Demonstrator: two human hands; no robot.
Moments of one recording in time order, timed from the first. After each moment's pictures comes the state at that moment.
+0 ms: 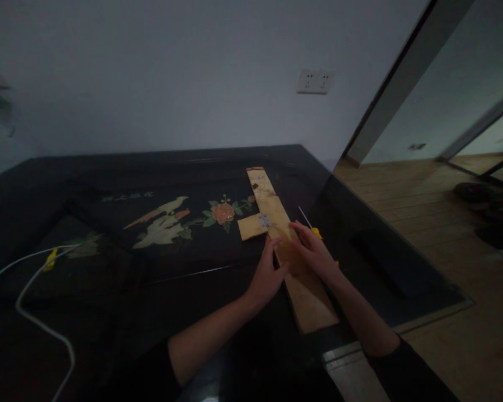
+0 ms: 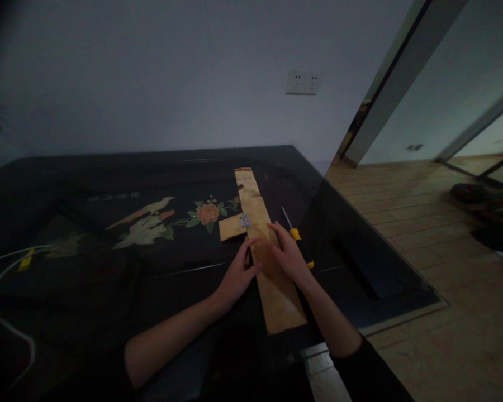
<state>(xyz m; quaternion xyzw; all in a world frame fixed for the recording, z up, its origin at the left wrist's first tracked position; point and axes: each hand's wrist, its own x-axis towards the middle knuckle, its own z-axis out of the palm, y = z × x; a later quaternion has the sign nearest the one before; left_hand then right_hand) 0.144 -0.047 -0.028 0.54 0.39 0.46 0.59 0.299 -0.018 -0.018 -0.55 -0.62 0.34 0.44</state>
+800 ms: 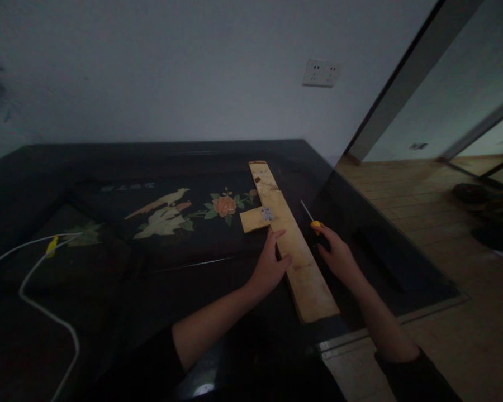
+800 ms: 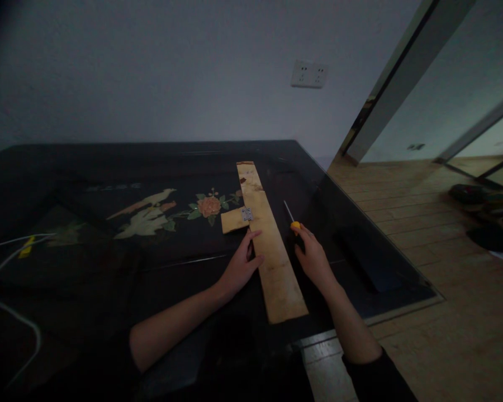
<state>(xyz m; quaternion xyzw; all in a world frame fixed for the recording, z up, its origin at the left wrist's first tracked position) 0.143 -0.046 -0.027 0.54 0.38 0.47 0.58 0.354 -0.036 -0.039 -0.63 -0.70 0.12 0.33</state>
